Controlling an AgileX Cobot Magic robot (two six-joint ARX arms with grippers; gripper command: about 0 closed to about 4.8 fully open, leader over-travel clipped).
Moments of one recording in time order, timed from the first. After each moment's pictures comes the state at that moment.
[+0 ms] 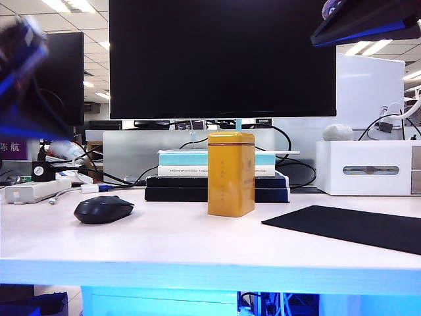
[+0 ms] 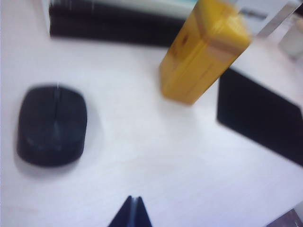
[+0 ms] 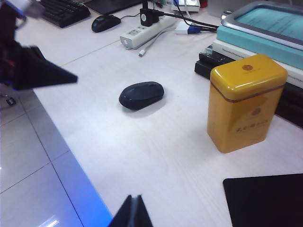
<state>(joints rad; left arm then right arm) -0.20 1.08 0.45 0.15 0.45 -0.20 0.45 0.73 0.56 -0.15 -0.40 0.00</state>
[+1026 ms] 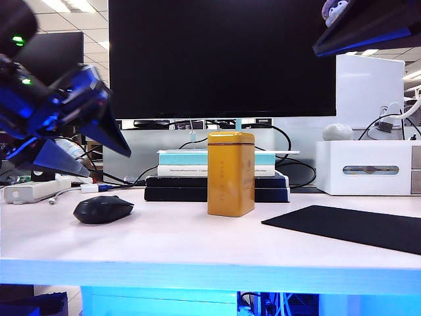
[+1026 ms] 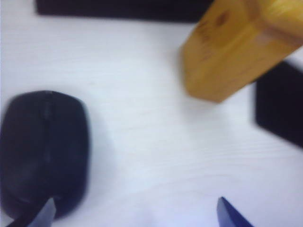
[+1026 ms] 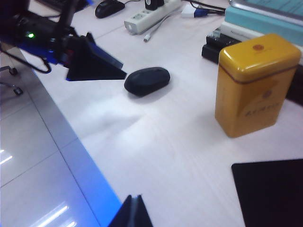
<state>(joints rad) -0.27 1.43 0.72 0.07 0.37 -0.12 0.45 0.73 0.56 -0.21 -0.42 0.00</state>
